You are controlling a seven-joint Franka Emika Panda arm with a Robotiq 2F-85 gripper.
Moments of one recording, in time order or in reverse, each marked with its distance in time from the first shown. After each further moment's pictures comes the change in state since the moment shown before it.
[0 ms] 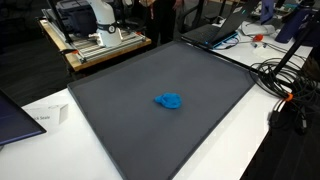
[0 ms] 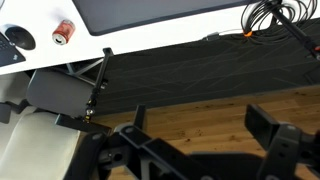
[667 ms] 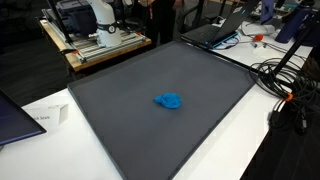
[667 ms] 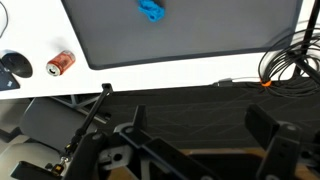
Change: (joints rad) arm 0.043 0.062 0.000 -0.244 -0.055 0.079 0.006
